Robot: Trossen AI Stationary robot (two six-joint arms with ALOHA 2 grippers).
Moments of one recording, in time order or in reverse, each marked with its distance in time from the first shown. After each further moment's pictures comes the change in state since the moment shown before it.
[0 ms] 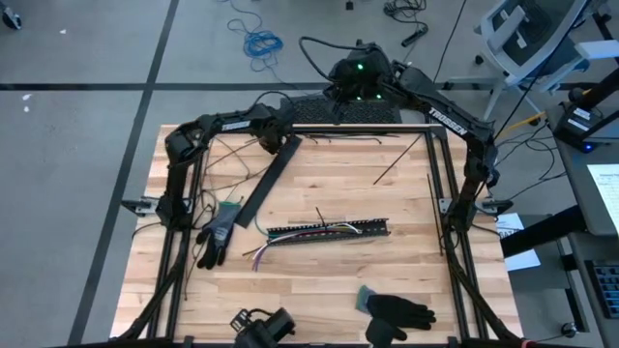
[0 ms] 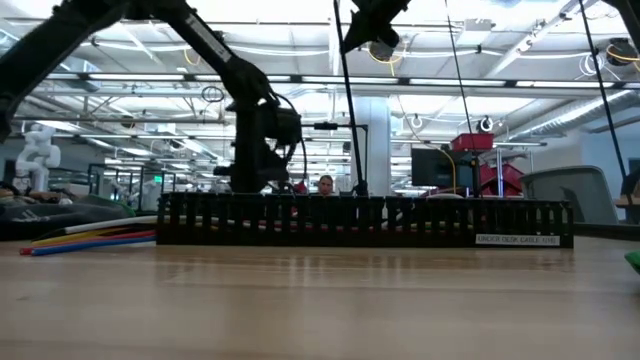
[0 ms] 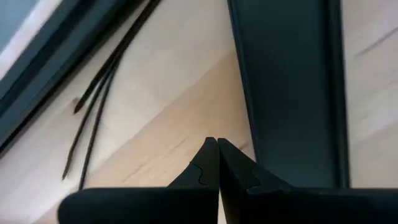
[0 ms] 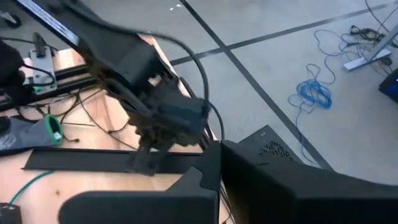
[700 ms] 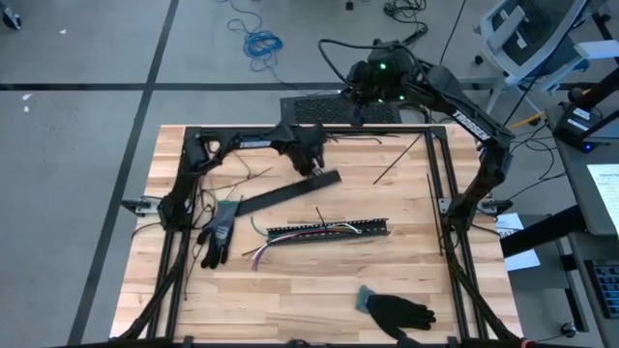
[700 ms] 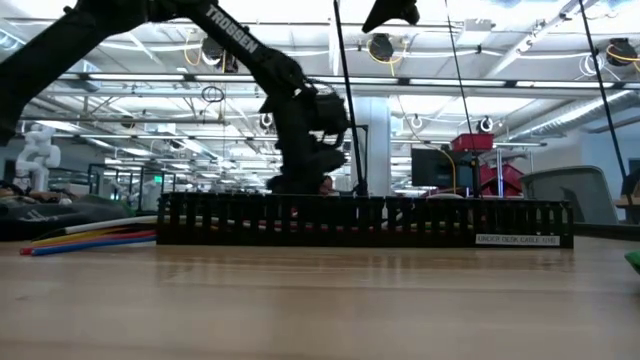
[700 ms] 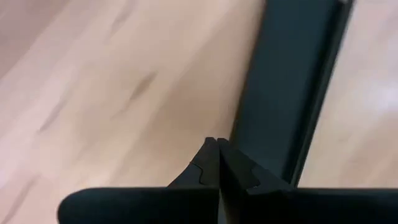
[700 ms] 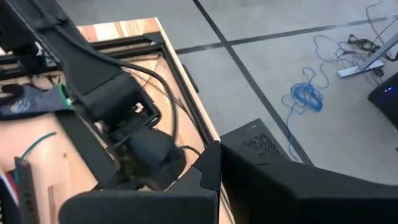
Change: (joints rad) left arm -0.248 0.100 0.133 0.127 0.260 -0.044; right arm 0.012 -0.121 0.000 -0.141 0.006 -0.096
